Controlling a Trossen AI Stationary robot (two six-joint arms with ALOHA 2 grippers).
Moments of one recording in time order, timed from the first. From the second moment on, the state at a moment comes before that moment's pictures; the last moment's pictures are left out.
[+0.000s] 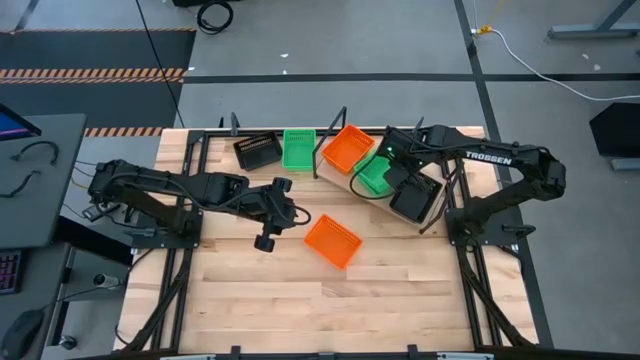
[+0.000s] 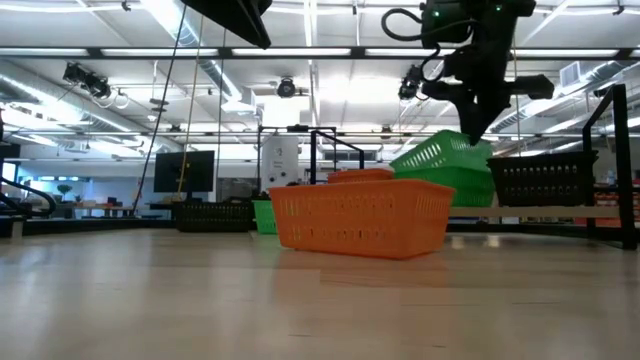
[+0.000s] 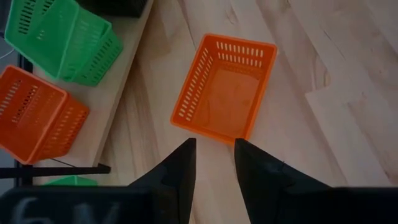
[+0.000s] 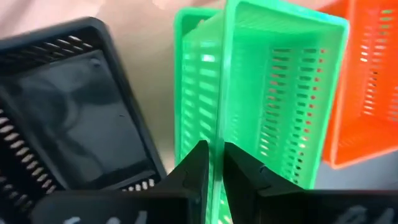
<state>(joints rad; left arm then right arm) -0.14 1.39 1.27 -0.73 -0.14 0.27 -0.40 1.32 1.13 -1.09 0.10 -1.10</state>
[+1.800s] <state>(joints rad) -0.12 1.35 0.85 -0.30 -0.11 -0.01 0.21 1.54 1.13 -0.68 0.06 -0.34</state>
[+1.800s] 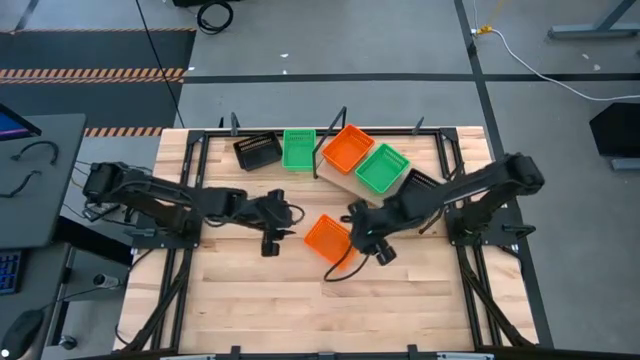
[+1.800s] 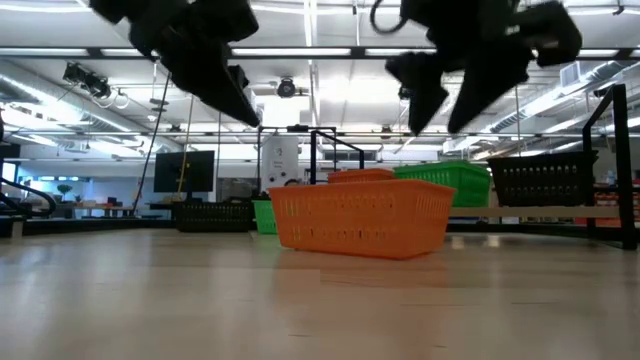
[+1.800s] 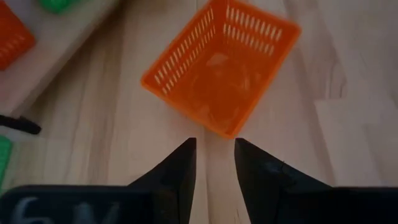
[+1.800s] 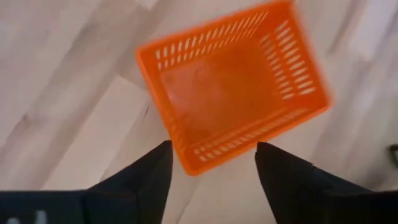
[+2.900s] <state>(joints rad) -0.08 0.94 0.29 0.54 -0.20 -0.08 0.25 1.84 1.16 -0.65 0.03 -0.35</state>
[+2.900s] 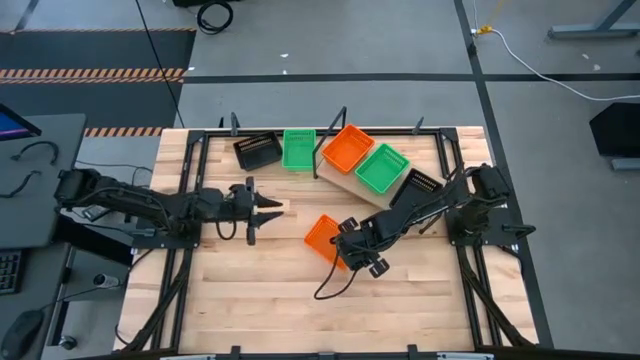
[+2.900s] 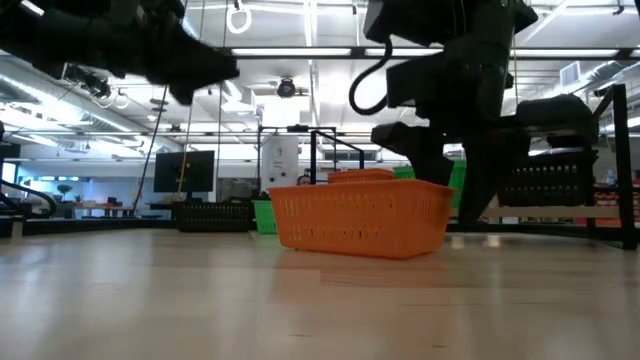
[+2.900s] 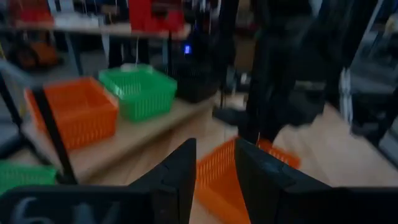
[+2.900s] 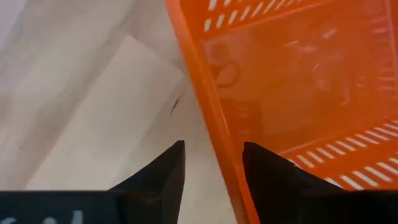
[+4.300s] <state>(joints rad) 0.28 0.94 0.55 0.57 -0.04 0.08 -0.18 1.63 1.68 -1.10 0.22 0.21</state>
